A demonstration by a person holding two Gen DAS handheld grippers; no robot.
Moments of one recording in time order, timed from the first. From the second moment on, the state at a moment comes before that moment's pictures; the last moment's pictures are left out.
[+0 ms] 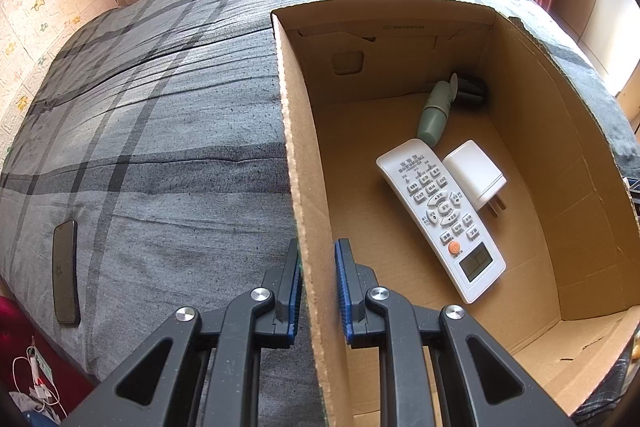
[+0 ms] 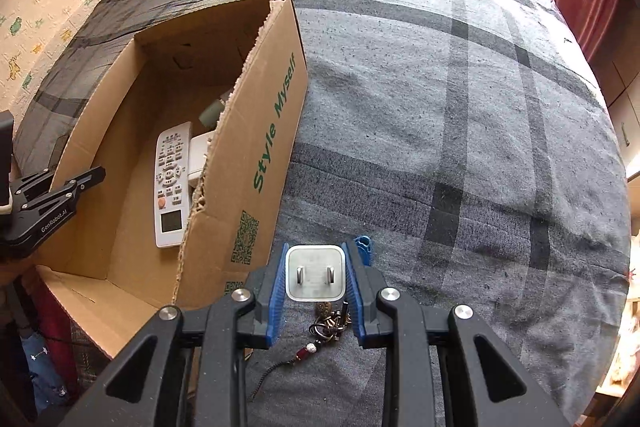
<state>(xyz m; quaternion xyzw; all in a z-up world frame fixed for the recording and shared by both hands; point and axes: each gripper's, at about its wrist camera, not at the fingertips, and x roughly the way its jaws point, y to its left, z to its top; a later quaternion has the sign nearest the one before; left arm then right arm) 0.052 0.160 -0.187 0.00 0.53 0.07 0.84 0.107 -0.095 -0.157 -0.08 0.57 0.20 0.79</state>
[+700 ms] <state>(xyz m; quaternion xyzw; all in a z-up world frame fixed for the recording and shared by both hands) 0.054 0.158 -0.188 0.01 0.53 0.07 0.84 0.097 -0.064 -0.093 -0.11 0.54 0.22 0.81</state>
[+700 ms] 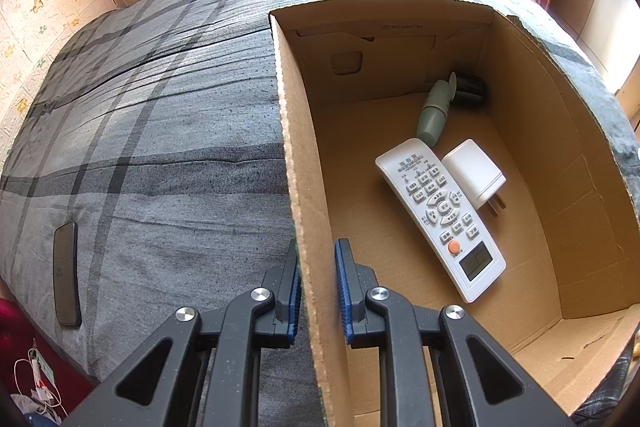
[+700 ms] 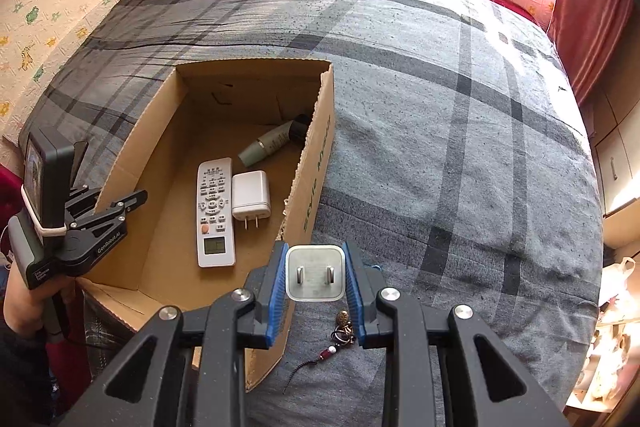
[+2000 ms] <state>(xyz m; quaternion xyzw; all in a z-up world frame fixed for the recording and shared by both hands) 0.052 0.162 -0.189 -0.01 0.53 0.06 0.85 0.154 0.077 -0.157 -0.17 0.56 0.25 0.77</state>
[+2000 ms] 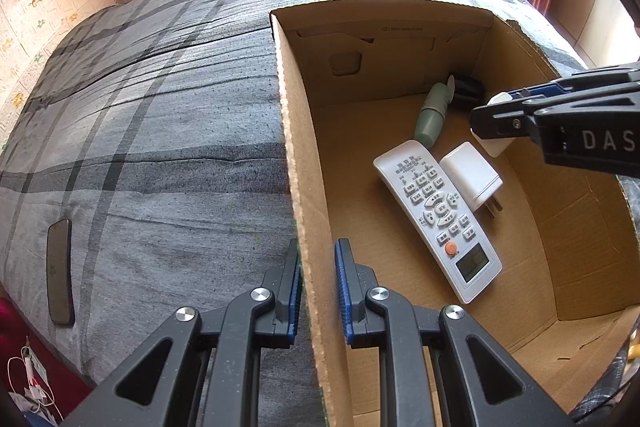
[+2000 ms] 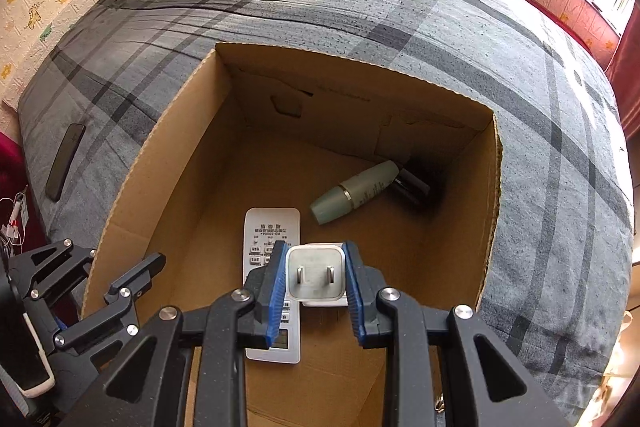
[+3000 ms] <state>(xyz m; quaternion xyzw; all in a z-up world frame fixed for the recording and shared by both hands) 0.052 0.163 -0.189 -0.01 0.53 0.06 0.85 0.181 0.088 -0.178 -0.14 0.57 0.25 0.77</state>
